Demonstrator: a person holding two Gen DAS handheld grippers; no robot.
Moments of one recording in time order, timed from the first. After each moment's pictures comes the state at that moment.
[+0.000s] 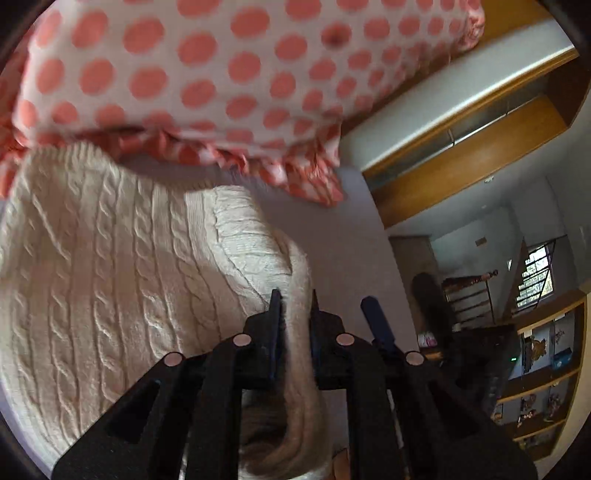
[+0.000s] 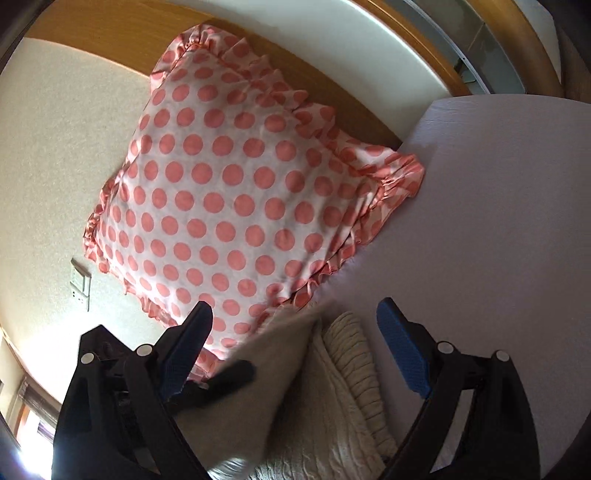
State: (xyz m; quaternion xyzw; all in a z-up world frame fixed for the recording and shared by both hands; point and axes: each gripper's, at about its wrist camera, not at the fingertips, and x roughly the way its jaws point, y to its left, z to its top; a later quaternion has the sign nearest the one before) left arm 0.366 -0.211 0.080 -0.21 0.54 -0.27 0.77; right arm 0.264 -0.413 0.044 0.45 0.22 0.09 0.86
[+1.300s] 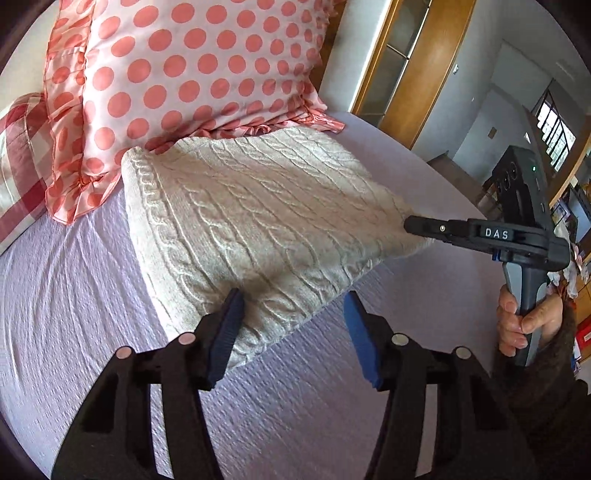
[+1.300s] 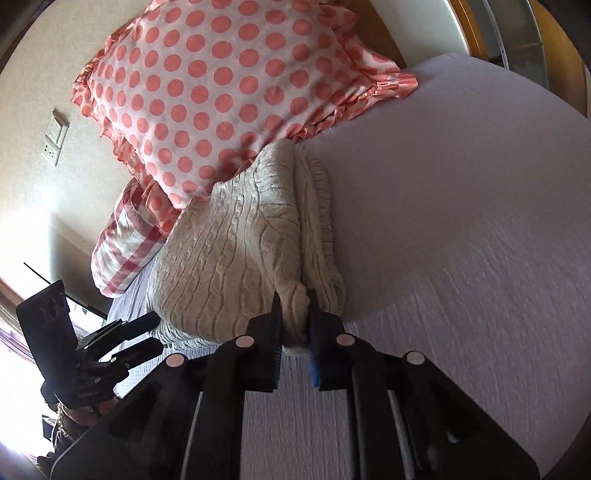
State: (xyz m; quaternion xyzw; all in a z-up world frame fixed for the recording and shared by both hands) left arm 0.236 -0.106 0.075 0.05 0.44 -0.31 0.84; right arm 0.199 -0.373 0.013 0.27 0.40 0.13 0.87
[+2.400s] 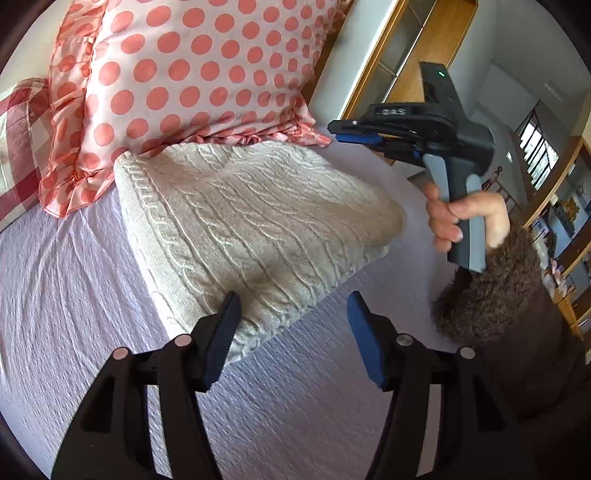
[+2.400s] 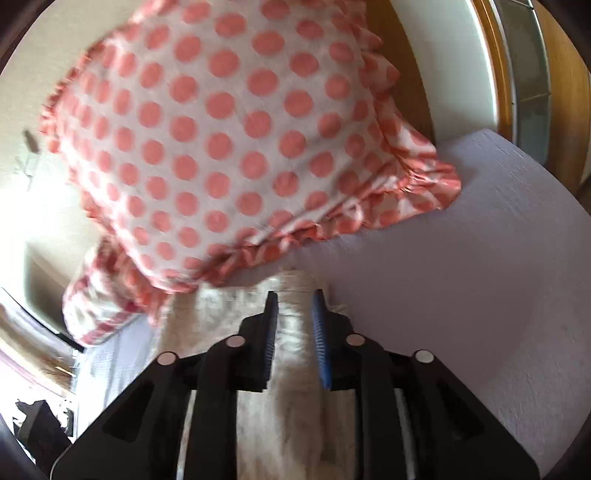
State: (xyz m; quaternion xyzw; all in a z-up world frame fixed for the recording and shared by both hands) left arm 0.230 -0.084 0.090 -0.02 0.43 -0.35 0.83; right arm 0.298 -0.366 0.076 0.24 0.35 0.12 0.90
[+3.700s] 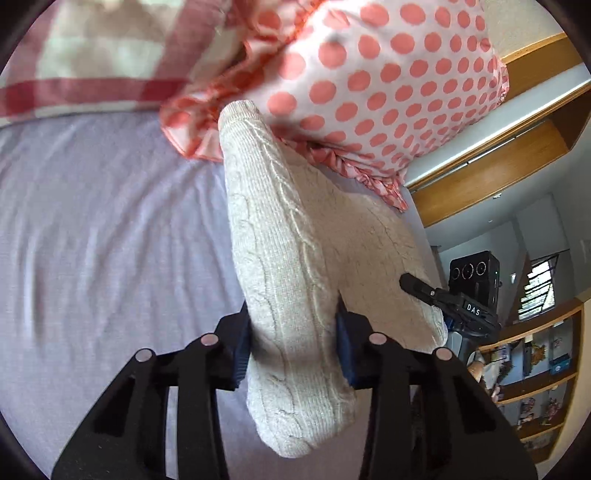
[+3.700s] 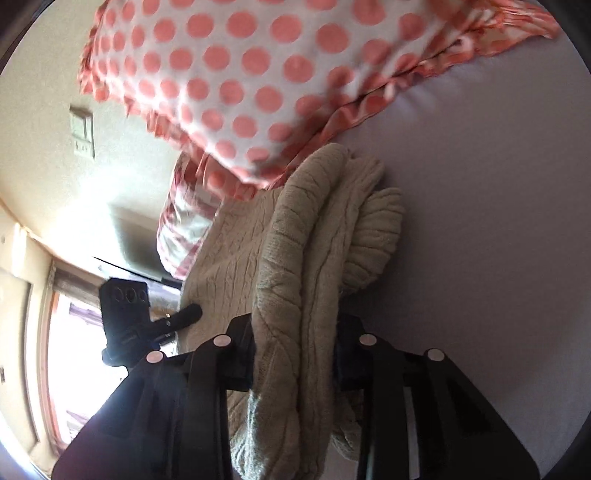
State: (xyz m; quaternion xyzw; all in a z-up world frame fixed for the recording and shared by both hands) left arm 0.300 0.048 0.078 -0.23 0.51 -0.23 0.80; right arm 0.310 -0.280 -0.010 0.32 0.47 0.32 0.76
